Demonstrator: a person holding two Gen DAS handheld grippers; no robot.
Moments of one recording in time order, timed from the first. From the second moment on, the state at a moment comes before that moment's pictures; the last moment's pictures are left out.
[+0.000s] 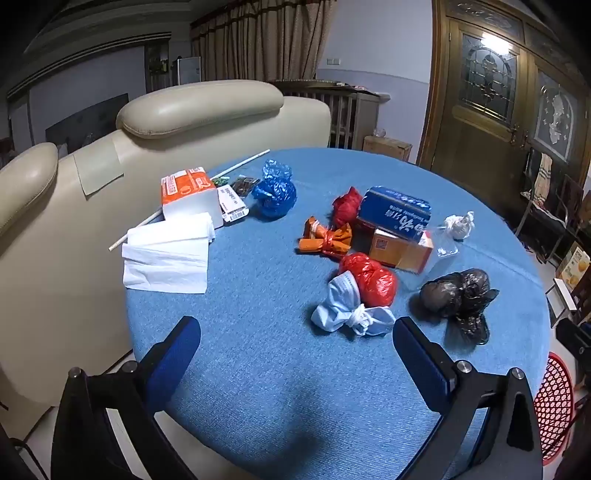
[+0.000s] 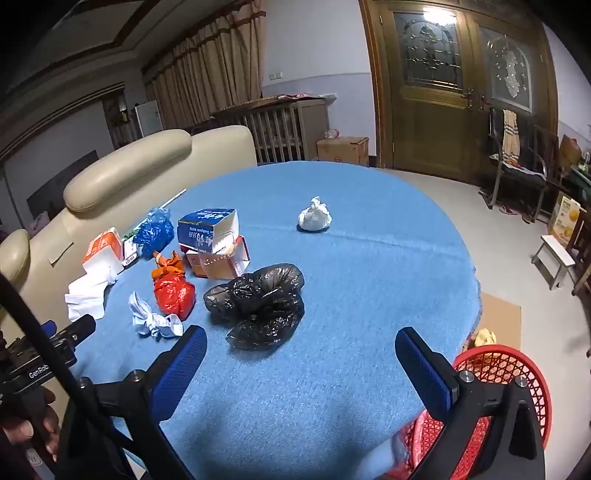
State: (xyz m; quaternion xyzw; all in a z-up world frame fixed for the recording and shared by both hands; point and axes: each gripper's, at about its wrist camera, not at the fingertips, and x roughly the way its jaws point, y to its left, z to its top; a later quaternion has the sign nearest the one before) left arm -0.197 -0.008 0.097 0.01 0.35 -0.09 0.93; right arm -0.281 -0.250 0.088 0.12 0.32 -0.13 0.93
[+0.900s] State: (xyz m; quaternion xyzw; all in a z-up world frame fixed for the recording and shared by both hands) left arm -0.204 -0.016 0.100 0.02 0.36 -0.10 0.93; right arm -0.290 -0.239 0.090 0.11 0.33 -0.13 0.93
